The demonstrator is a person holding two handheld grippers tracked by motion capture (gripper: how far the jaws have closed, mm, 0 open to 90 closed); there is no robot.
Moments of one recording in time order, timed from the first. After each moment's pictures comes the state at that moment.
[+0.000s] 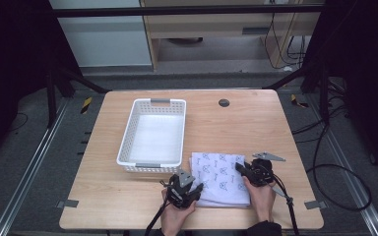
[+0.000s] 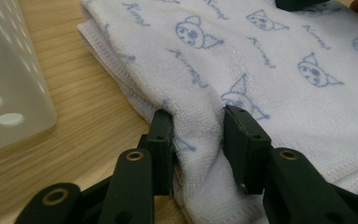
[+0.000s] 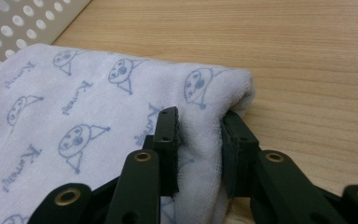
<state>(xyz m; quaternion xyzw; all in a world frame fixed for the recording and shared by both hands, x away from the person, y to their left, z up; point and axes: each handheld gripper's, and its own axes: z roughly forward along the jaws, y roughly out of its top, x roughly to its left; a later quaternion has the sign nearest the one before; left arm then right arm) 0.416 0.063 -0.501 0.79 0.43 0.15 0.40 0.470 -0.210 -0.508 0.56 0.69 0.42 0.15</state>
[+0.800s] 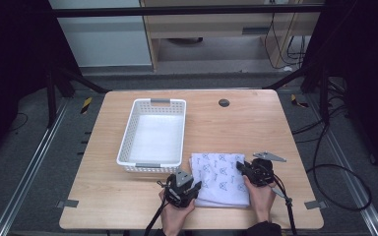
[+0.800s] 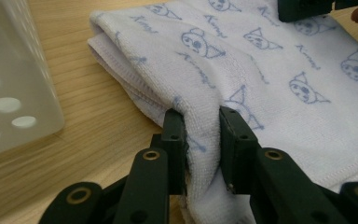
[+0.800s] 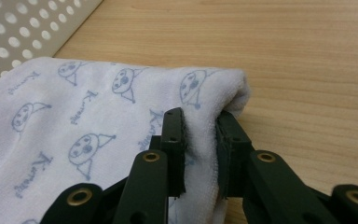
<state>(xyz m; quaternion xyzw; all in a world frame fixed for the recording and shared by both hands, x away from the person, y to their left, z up) 0.414 0.068 -0.495 0.78 0.44 0.15 0.42 0.465 -0.206 -0.497 0.56 0.69 0.43 0.17</state>
